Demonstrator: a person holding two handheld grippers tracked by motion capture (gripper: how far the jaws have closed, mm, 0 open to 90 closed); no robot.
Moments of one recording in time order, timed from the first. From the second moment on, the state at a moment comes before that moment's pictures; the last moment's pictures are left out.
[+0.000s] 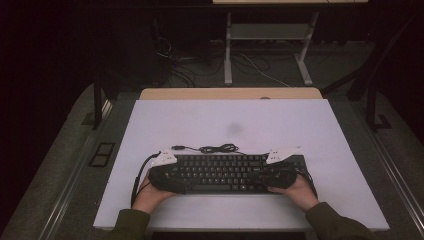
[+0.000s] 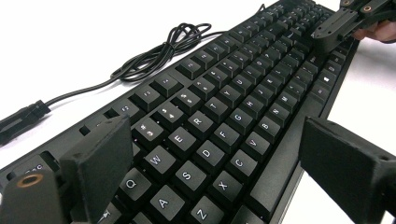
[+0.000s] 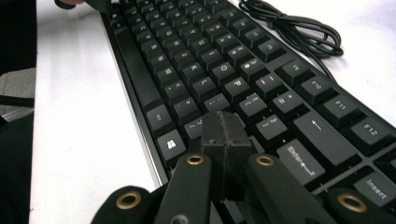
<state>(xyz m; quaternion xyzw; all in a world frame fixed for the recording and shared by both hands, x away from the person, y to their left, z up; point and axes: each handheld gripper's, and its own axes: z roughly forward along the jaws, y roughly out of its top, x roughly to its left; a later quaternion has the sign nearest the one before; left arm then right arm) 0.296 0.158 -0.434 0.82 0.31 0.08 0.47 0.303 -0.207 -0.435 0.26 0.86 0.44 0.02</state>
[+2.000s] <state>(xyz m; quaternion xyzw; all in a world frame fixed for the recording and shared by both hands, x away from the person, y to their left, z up) 0.296 0.177 -0.435 0.83 0.31 0.10 0.46 0.331 -0.154 -0.433 0.28 0.83 0.49 0.02</state>
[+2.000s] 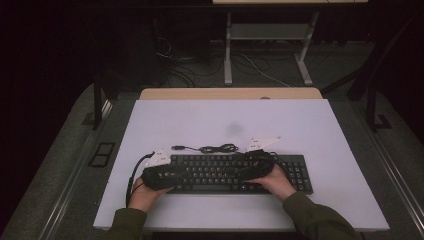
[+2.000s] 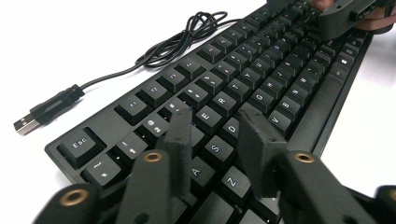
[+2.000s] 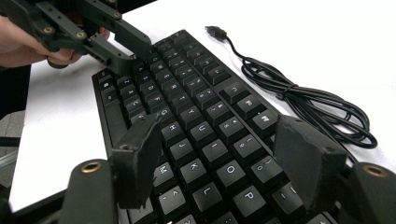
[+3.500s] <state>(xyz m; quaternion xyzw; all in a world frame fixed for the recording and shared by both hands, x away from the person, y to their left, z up) 0.297 0.177 -0.437 0.84 0.32 0.10 0.43 0.331 -0.154 -0.431 0.28 0.83 0.49 0.02</state>
